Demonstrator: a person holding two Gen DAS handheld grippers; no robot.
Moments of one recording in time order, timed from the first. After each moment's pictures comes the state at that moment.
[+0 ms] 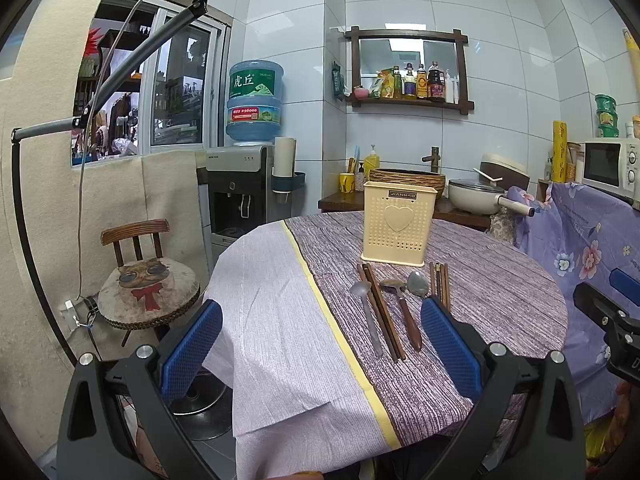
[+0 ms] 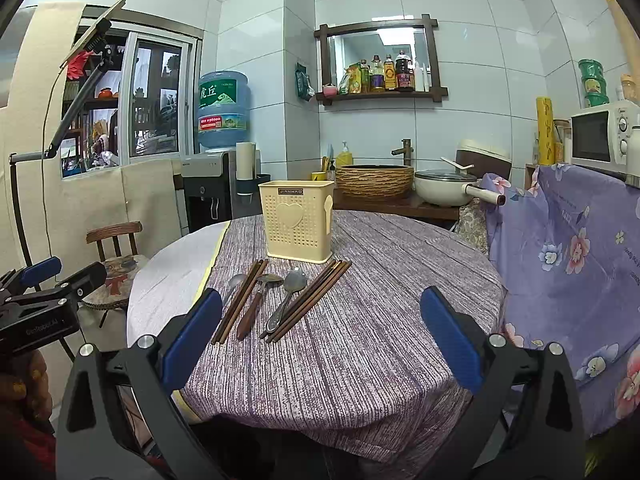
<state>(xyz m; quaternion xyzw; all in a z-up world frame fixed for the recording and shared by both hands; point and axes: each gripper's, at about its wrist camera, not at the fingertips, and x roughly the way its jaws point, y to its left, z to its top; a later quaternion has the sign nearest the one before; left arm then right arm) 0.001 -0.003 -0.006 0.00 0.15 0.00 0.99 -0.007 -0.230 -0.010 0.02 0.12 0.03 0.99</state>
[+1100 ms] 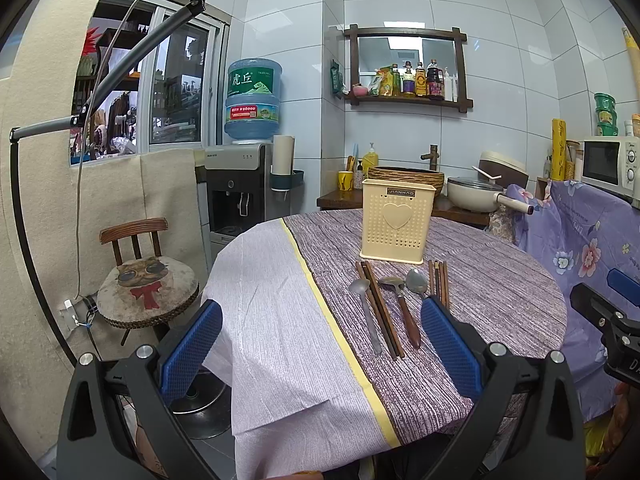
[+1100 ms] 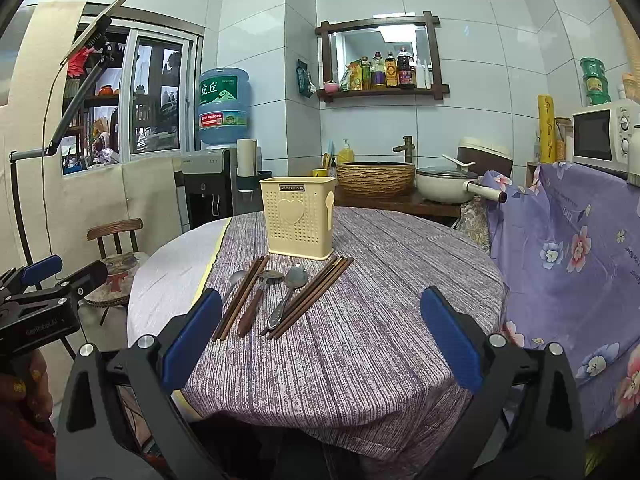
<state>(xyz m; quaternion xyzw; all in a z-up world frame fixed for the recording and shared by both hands) 0.002 -0.005 -0.007 0.00 0.15 0.00 0.99 -0.005 -0.229 -0.015 0.03 0.13 0.03 0.99</state>
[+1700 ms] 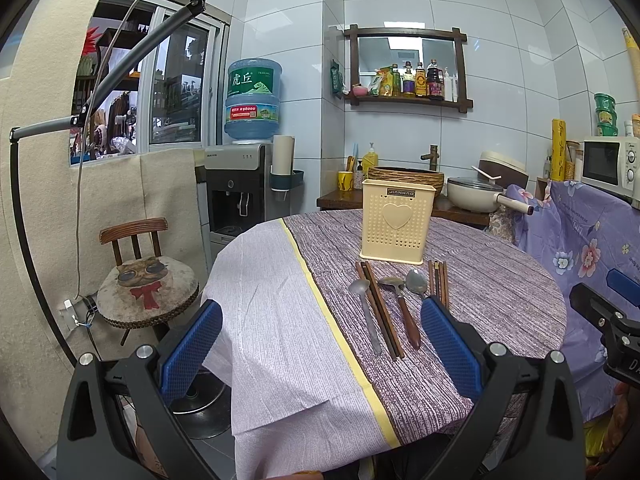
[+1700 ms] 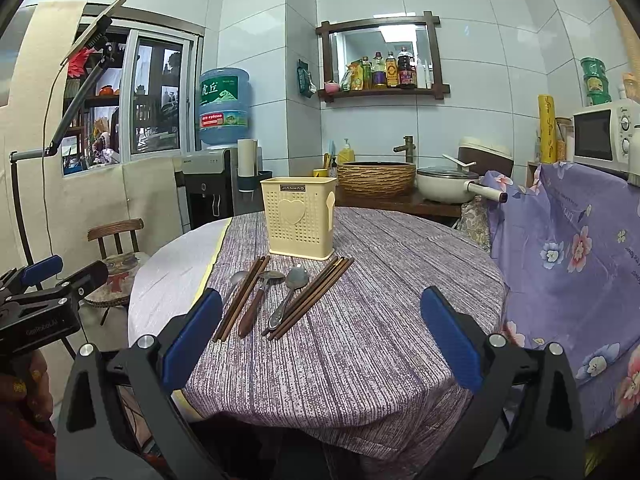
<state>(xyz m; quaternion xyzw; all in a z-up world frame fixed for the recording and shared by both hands) 0.001 -0.006 -0.008 0.00 0.15 0.00 0.99 -0.005 -0.227 -0.016 0.03 0.13 0.03 0.99</state>
